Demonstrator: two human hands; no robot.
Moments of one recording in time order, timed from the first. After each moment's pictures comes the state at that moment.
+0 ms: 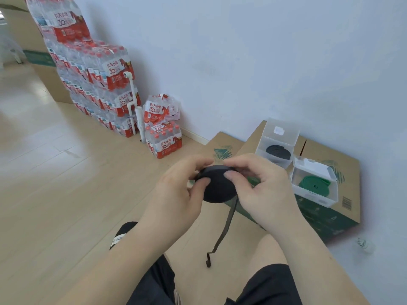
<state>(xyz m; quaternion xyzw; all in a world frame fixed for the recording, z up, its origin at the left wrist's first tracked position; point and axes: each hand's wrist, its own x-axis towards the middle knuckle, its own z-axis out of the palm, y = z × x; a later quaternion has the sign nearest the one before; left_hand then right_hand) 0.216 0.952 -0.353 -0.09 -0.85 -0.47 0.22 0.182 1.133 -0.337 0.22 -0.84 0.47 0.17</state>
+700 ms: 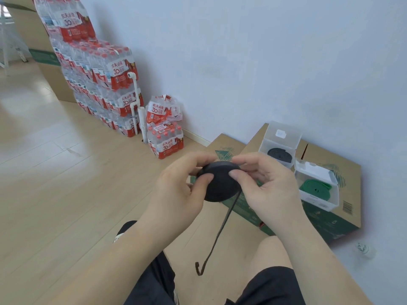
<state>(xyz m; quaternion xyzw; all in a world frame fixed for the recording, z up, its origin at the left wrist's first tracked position) 0.216 0.950 -0.344 -0.10 -0.82 -0.52 0.23 0.183 1.133 -0.334 0.17 -0.81 0.54 0.15</state>
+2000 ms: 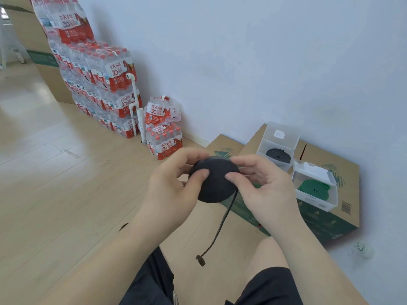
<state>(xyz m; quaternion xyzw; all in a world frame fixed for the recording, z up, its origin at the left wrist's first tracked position) 0.213 0.947 -0.336 -0.05 -0.79 -0.57 0.20 0.184 1.131 -0.337 0.13 -0.81 0.56 0.14</state>
